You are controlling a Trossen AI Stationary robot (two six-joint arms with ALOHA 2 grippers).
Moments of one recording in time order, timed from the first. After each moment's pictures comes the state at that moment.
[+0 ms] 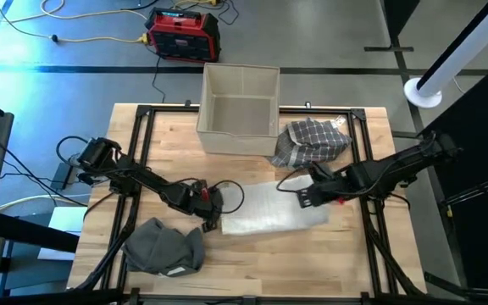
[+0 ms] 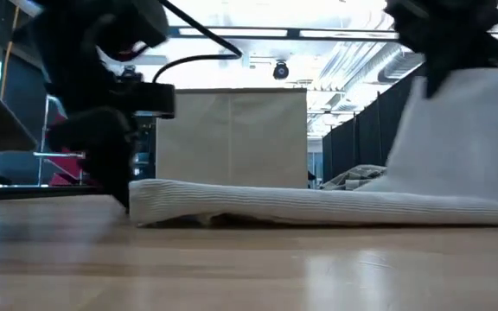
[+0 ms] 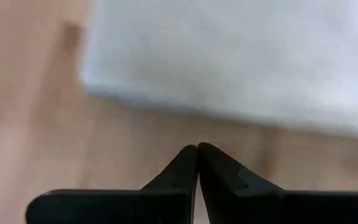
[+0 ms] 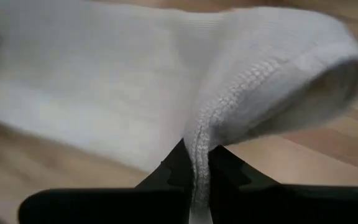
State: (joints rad) left arm -0.30 1.72 0.83 -0.34 -0.33 -0.51; right arm 0.22 1.49 1.03 -0.41 0.20 1.28
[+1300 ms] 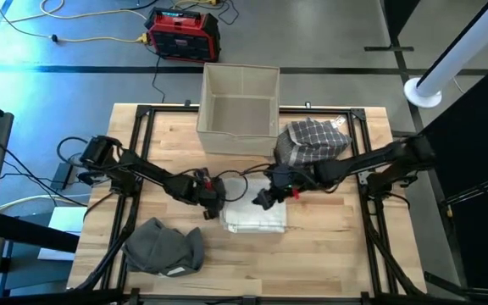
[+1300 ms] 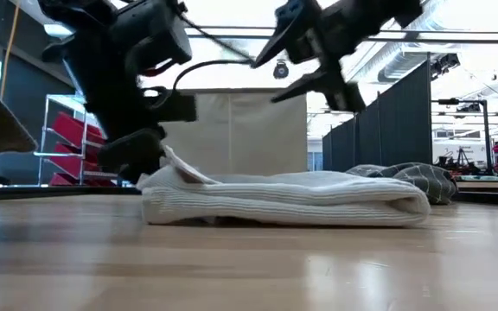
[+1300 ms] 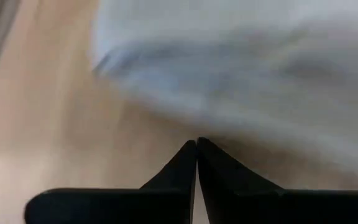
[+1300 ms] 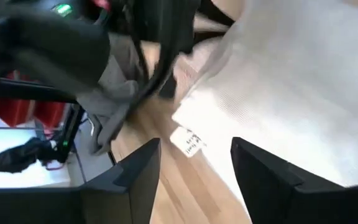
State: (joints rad) left arm -0.22 1.70 0.84 -0.42 -0.42 -0.40; right arm 0.24 1.41 1.02 -0.57 0.02 1.05
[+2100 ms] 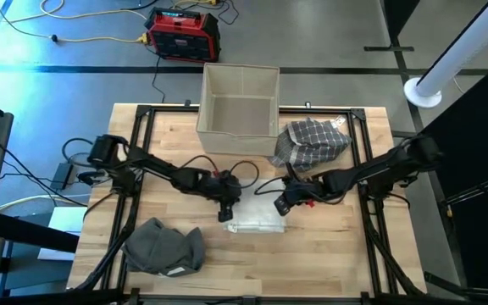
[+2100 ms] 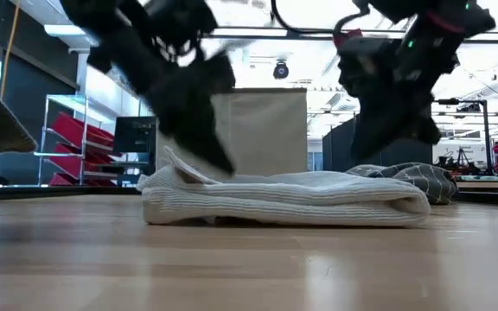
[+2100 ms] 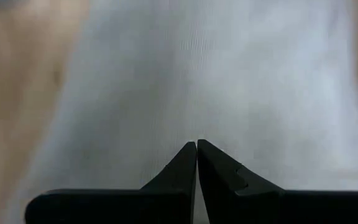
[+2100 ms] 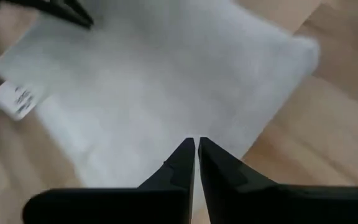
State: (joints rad) left arm -0.13 1.74 0.86 0.00 -0.08 -0.20; right arm 0.20 1.58 0.70 -0.19 0.19 1.07
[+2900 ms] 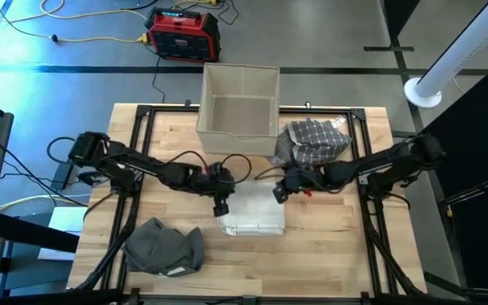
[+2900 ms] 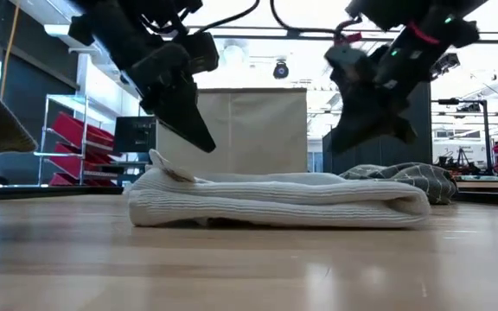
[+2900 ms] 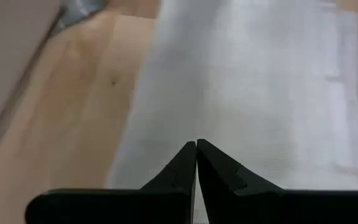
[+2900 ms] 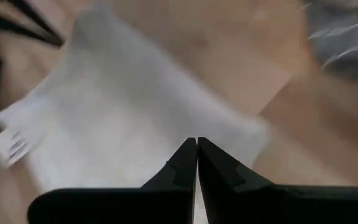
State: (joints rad) left arm -0.13 1.60 0.85 -0.15 -0.21 -0.23; right arm 0.03 1.61 0.75 -0.19 0.21 0.87
